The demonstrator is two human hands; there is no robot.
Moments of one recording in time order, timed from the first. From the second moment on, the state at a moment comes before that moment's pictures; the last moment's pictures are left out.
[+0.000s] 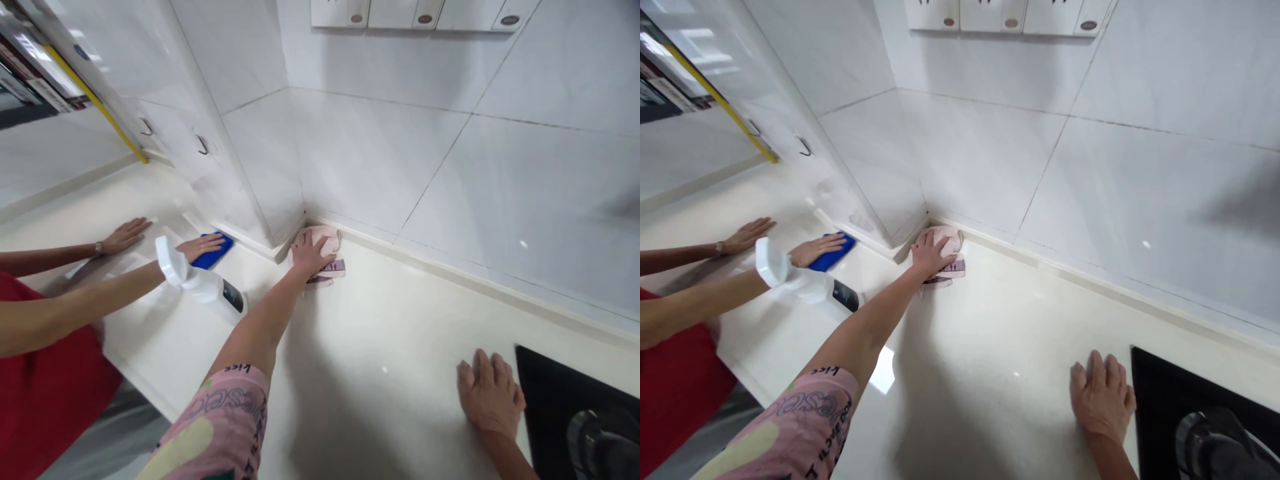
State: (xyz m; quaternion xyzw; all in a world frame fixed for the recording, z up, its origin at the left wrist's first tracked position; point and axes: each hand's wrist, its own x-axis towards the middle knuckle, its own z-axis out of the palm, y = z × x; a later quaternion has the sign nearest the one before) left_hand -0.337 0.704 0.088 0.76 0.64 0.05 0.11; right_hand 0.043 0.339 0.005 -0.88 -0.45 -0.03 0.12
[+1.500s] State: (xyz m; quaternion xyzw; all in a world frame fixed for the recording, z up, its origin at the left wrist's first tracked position) left_hand -0.183 0.555 0.021 0.88 0.44 0.15 0.08; right_hand 0.049 0.355 -0.028 -0.88 -0.46 -0.08 0.12
